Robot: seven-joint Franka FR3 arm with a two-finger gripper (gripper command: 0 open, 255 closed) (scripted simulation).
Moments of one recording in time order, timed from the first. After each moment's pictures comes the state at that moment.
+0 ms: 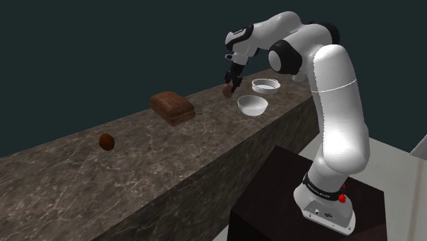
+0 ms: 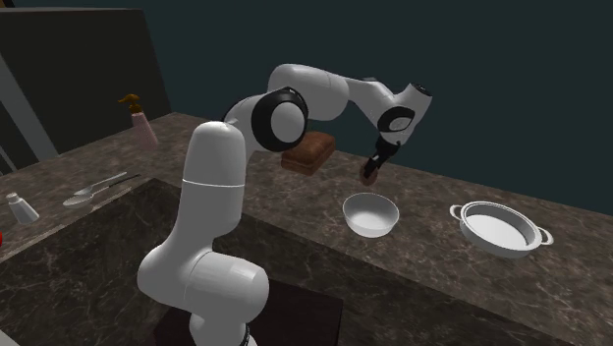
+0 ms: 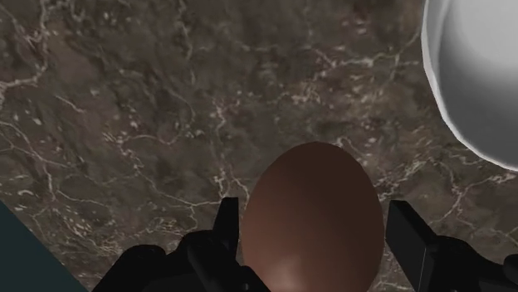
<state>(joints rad) 0.04 0.53 -0.72 -1.53 0.69 1.80 -1.97</state>
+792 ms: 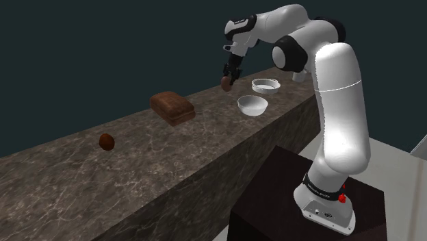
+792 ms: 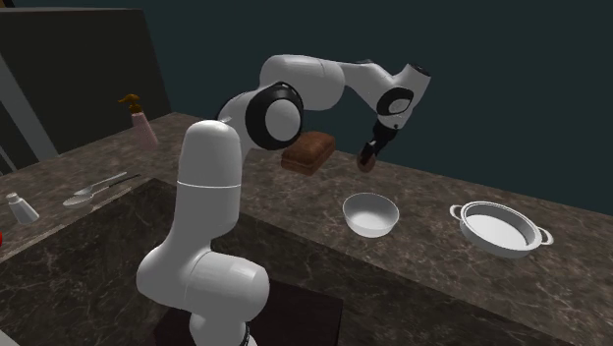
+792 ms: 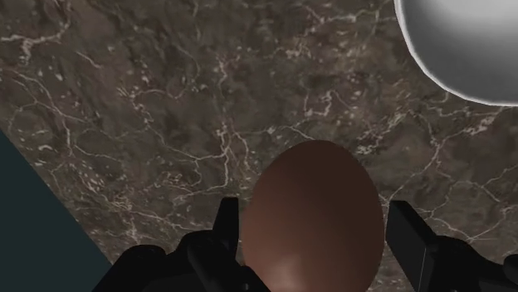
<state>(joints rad) 0.07 0.48 -0.73 -1.47 0.65 1.73 -1.90</state>
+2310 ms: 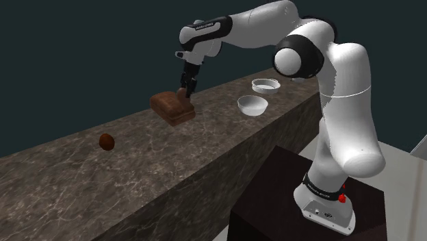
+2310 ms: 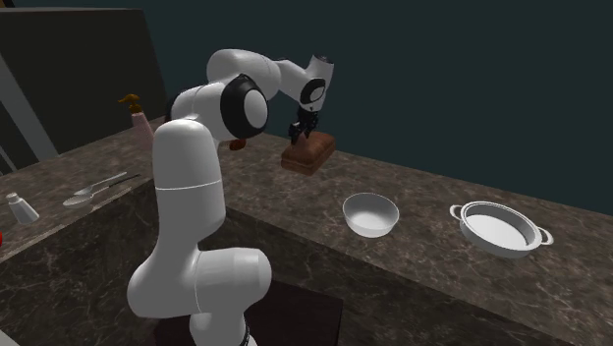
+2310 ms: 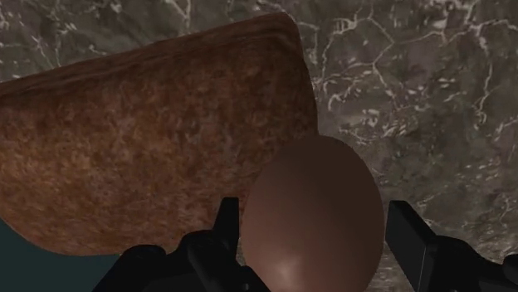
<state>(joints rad) 0.47 0.42 -0.62 -1.54 0.60 1.94 -1.46</state>
